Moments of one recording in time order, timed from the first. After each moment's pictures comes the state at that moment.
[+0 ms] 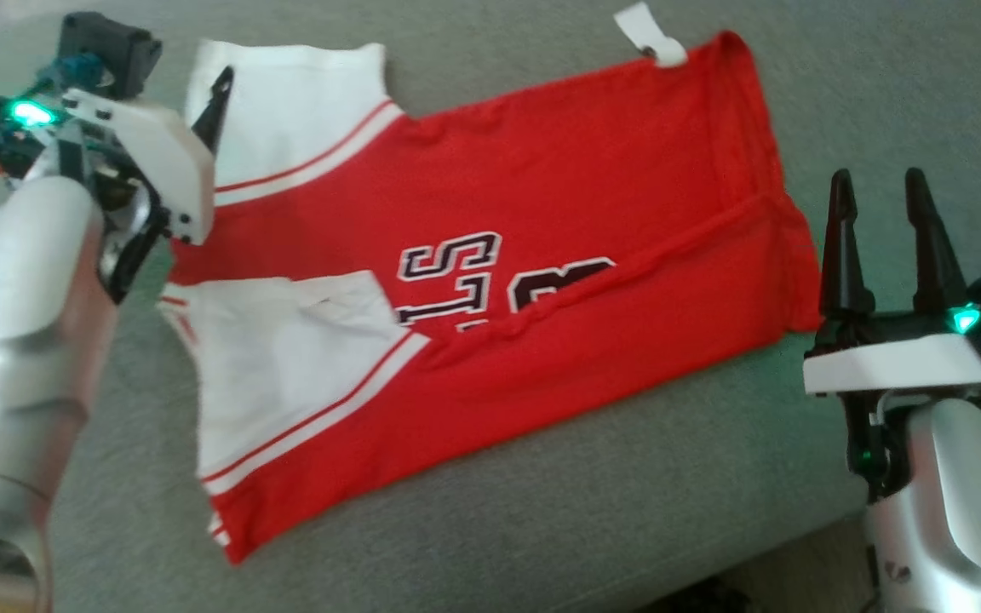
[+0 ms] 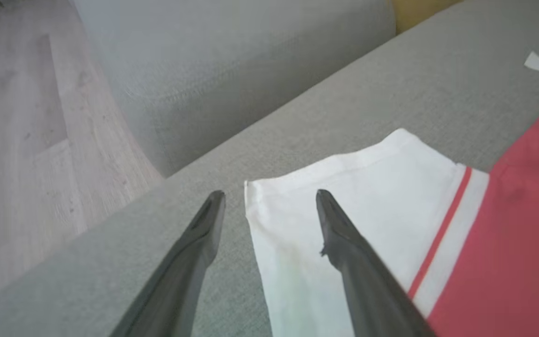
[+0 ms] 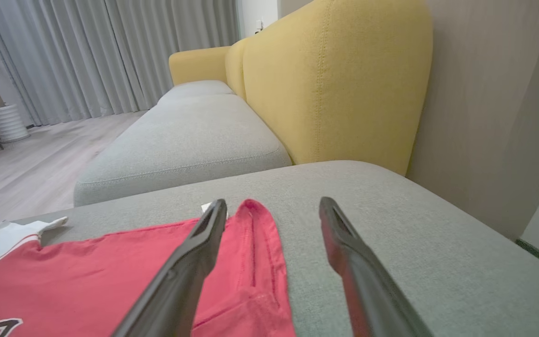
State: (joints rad) left arm -0.97 0.36 -0.55 0.77 -0.39 -0.13 0.26; right arm -0.28 -0.05 -0.04 0.23 0.18 0.13 -0.25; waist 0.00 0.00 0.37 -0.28
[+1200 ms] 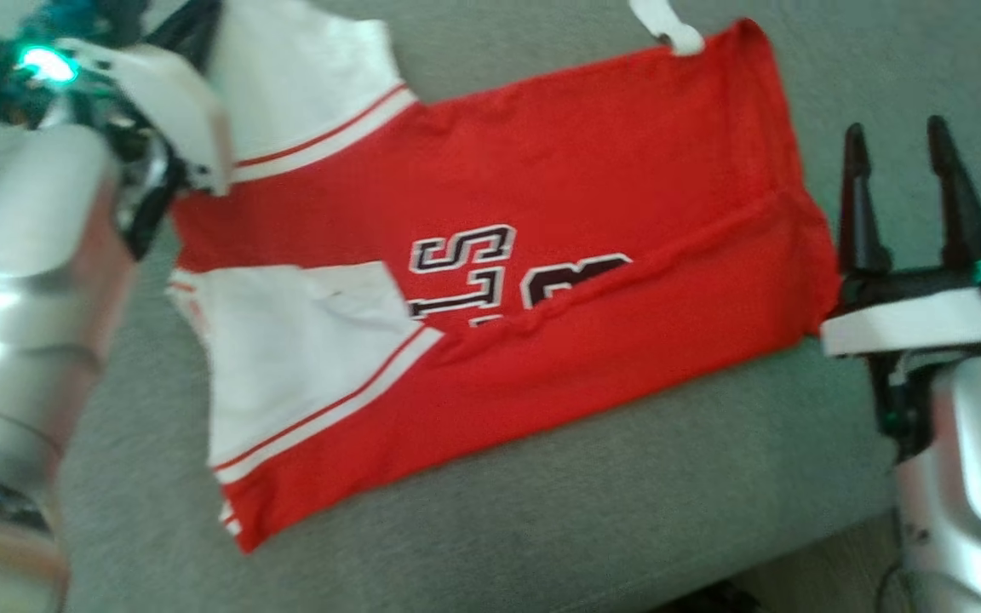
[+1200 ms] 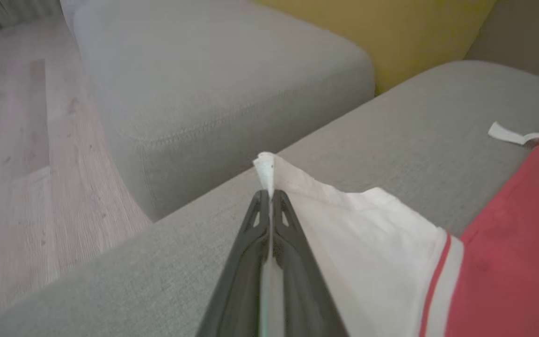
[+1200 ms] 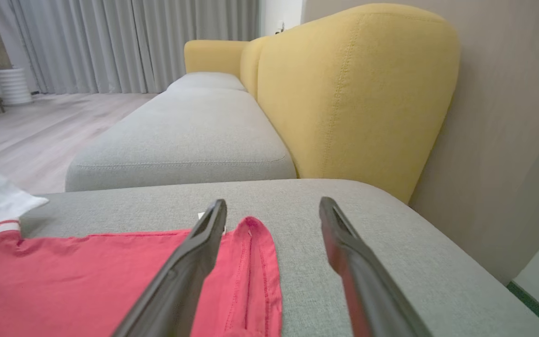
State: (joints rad) left arm -1.12 0.34 -0.75 0.91 -0.62 -0.13 0.12; right arm -0.35 -0.07 -0.04 0.22 0.08 0.13 -0.23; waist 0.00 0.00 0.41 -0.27
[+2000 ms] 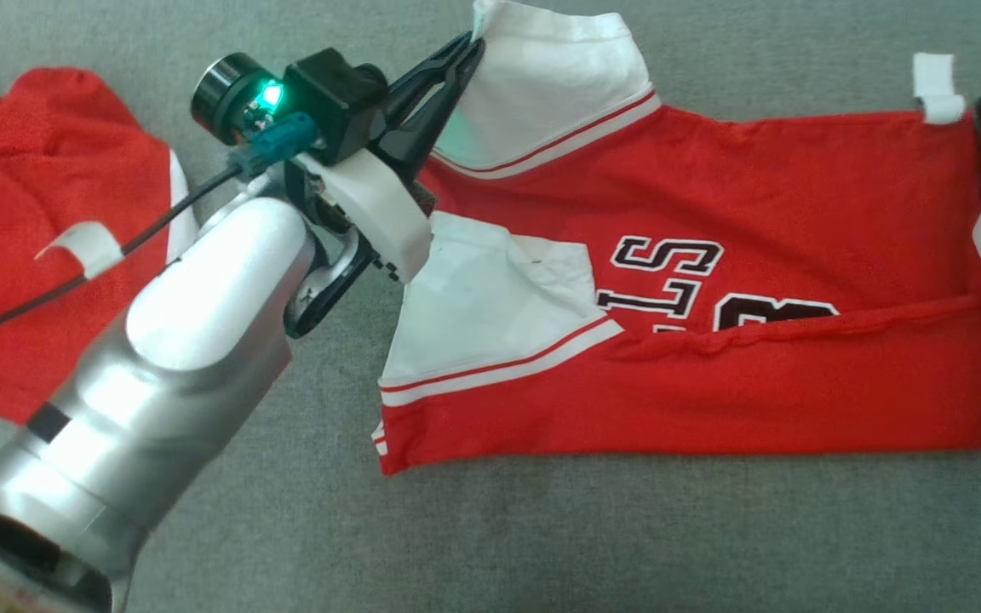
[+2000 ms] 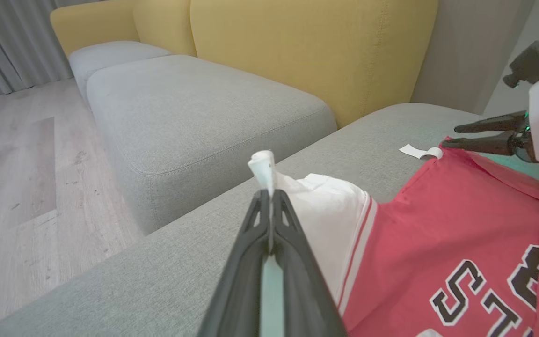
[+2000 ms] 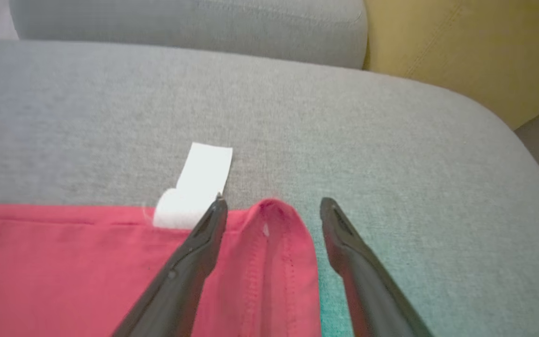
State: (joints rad) left arm -0.97 0.28 -0.89 0.44 -0.60 -0.09 0.00; right arm -0.72 -0.38 -0.01 0.71 0.13 0.13 0.25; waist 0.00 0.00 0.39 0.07
